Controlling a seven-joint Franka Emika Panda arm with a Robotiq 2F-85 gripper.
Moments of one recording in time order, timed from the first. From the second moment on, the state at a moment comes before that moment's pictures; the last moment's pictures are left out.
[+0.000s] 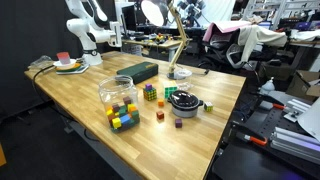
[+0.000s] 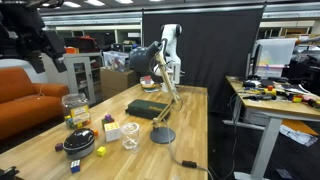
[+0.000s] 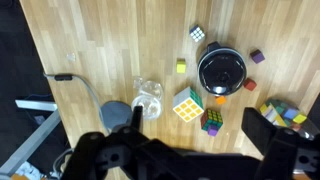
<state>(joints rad) 0.04 -0.96 0.00 -2.83 -0.09 2.10 -0.17</state>
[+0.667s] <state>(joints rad) 0.04 -0.94 0.00 -2.86 -0.09 2.09 -0.17</state>
